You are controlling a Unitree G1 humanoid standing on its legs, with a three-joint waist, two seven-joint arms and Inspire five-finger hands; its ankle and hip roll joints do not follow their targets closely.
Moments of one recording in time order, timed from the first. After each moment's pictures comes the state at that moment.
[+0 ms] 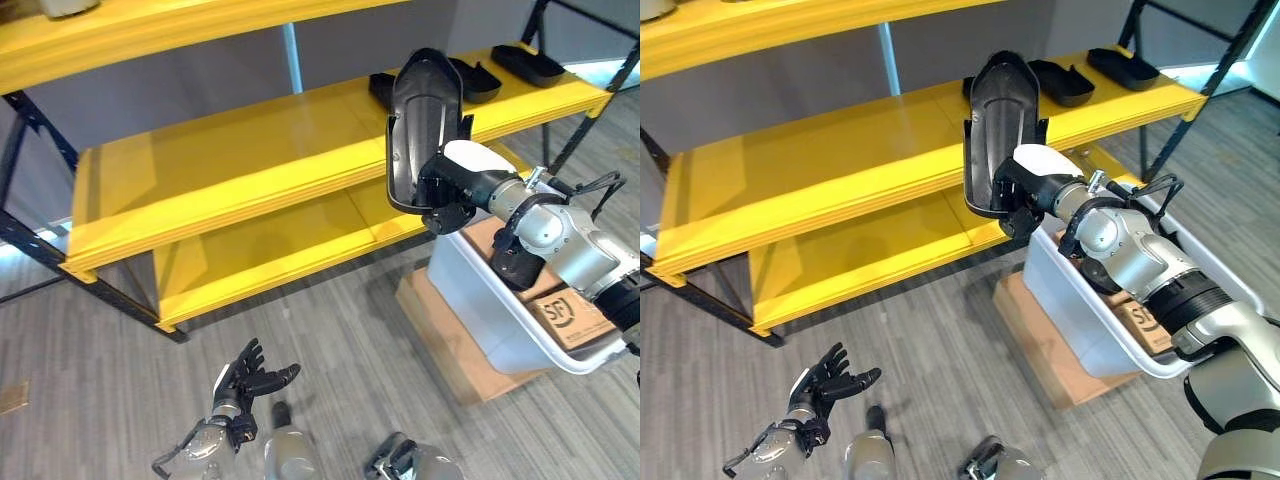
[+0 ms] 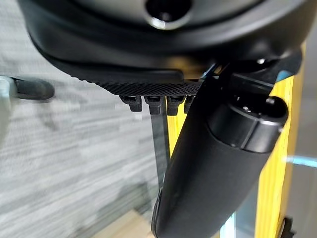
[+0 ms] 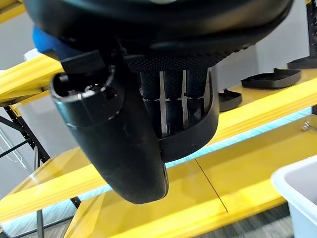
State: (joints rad) left arm 0.14 0.36 -0.18 0.41 -0.62 -0.07 0.08; right arm -0.99 -1.00 0.81 0.40 -0.03 -0.04 0.06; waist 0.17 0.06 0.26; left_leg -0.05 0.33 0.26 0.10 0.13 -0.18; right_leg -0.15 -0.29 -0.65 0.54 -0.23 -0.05
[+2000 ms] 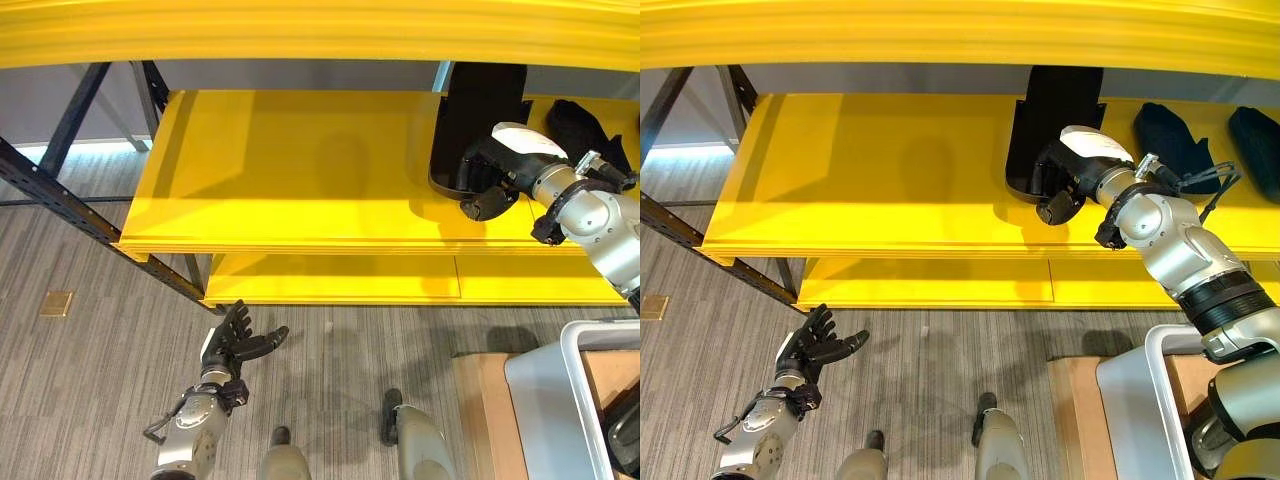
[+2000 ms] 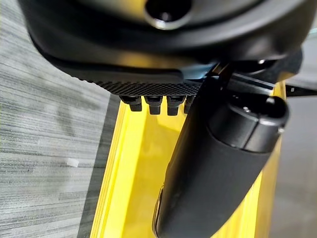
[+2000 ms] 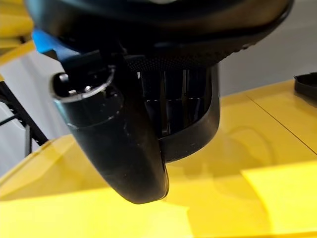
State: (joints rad) left arm 0.07 0.37 -0.08 0.37 -0.58 -0.07 0.08; right arm -0.97 -1.05 0.68 0.40 -0.04 0.00 0.11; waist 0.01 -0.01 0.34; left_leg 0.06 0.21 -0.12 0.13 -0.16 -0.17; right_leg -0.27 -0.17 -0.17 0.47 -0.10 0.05
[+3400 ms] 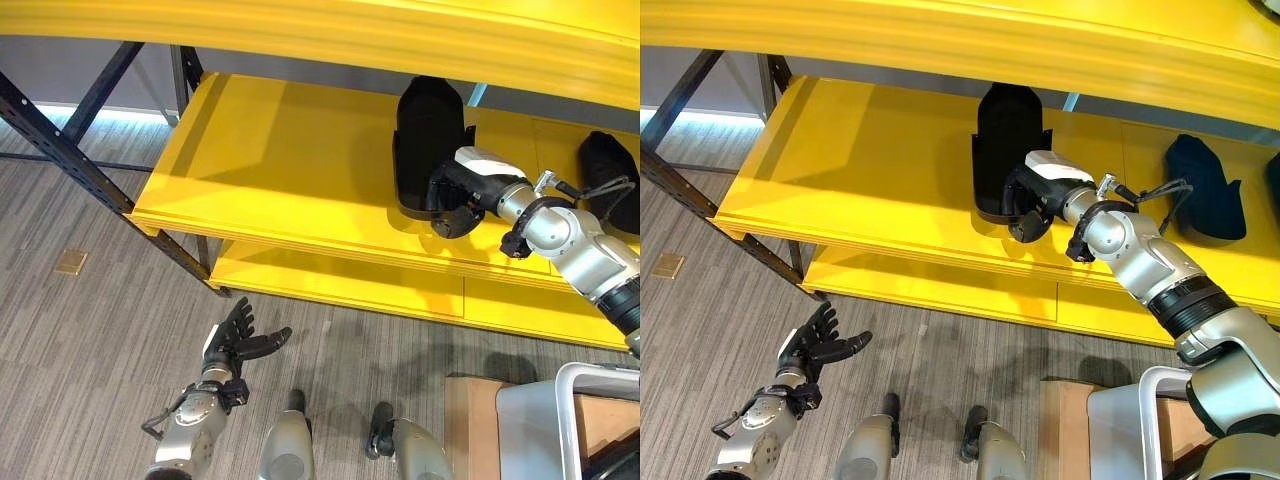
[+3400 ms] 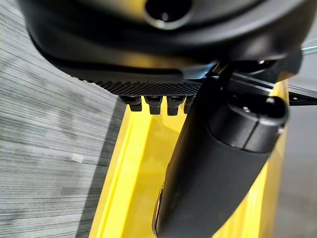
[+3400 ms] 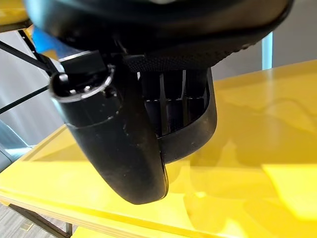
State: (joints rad) left arm 0.04 0.42 -0.14 0.35 -0.58 -0.07 0.08; right arm -0.97 -0.97 0.76 0.41 -0.04 -0.02 0.09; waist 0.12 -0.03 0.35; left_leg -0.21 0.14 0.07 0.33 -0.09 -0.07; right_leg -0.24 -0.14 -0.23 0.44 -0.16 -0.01
